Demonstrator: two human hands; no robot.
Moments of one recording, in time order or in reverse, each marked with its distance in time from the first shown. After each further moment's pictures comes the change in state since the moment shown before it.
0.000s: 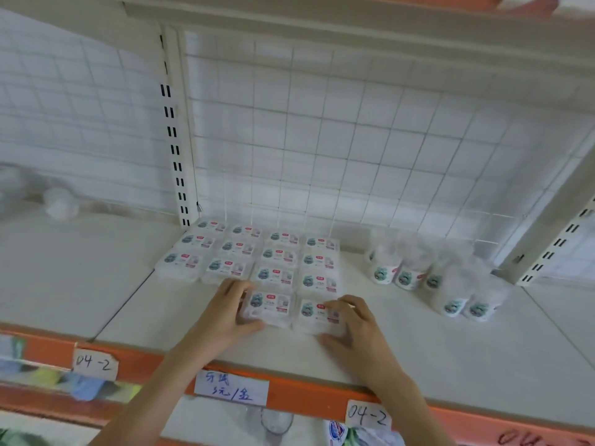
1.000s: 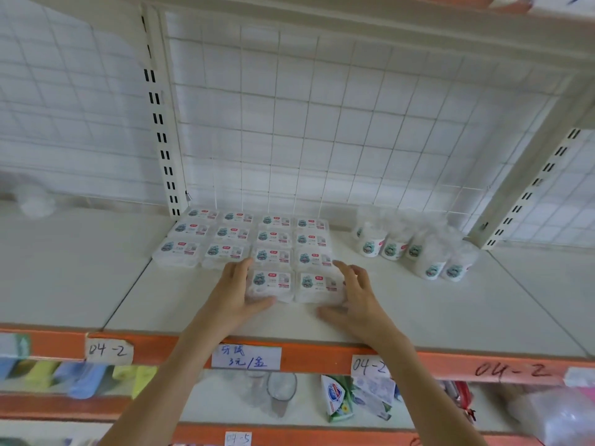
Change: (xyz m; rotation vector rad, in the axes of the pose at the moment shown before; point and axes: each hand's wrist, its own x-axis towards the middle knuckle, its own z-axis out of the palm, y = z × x) left_hand -0.007 0.006 -0.004 0.032 -0.036 0.007; right_hand -0.006 -0.016 -0.004 0.034 -0.020 0.178
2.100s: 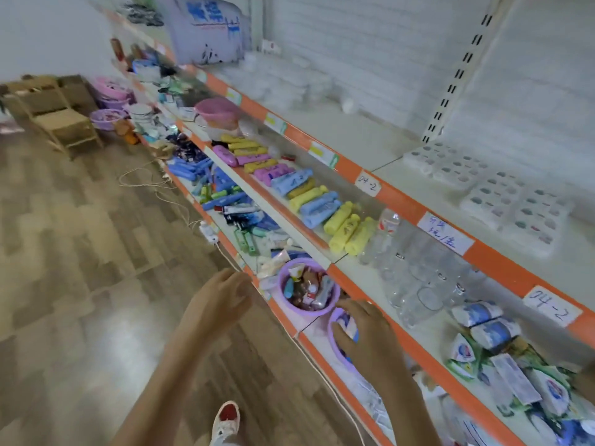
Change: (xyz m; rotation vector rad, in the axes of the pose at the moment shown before) left_hand -0.467 0.015 -0.040 0.295 0.431 -0.695; right_hand -0.268 -0.120 0.129 -0.041 -0.427 -0.566
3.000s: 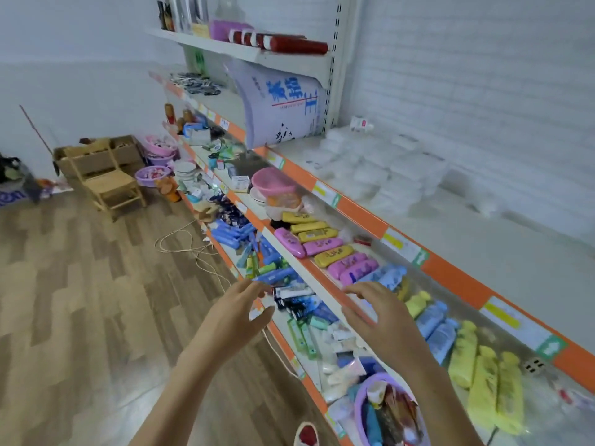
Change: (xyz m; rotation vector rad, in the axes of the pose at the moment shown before) left_hand 0.318 -0.253 -0.145 0.016 0.086 0.064; right_hand 0.421 -0.190 0.106 0.162 0.028 -0.225
